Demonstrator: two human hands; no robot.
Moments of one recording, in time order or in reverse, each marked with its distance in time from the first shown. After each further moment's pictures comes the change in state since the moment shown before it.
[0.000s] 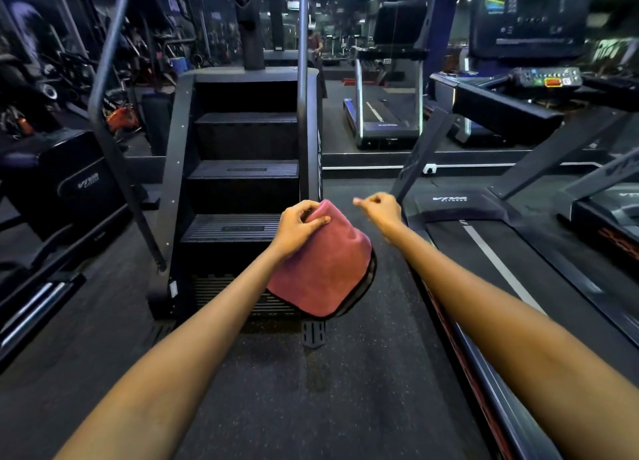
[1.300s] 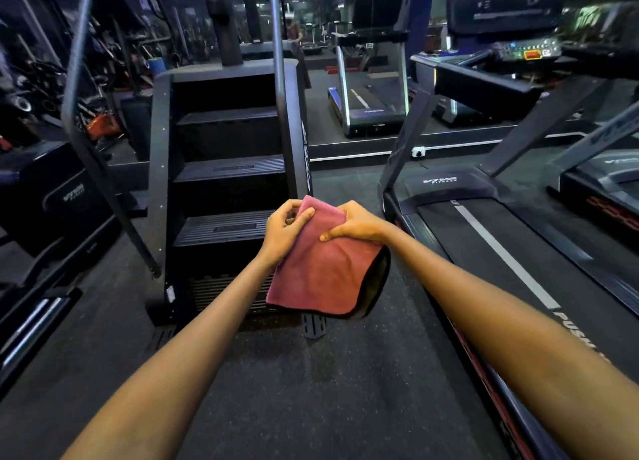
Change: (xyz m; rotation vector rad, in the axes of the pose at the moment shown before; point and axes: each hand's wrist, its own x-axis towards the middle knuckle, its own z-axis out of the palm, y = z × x) left_hand -0.019 0.005 0.008 -0.078 -0.001 -0.053; right_hand -0.031 0.008 -0.008 -0.225 -0.558 -0.221
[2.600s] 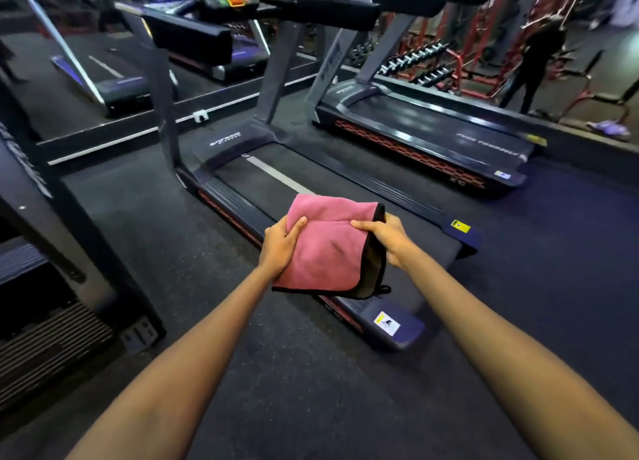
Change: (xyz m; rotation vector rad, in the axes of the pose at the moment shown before) left_hand -0.172 0.072 0.363 -0.016 -0.597 -0.018; right_hand -0.444 0.131 -0.100 0.782 1.172 0.622
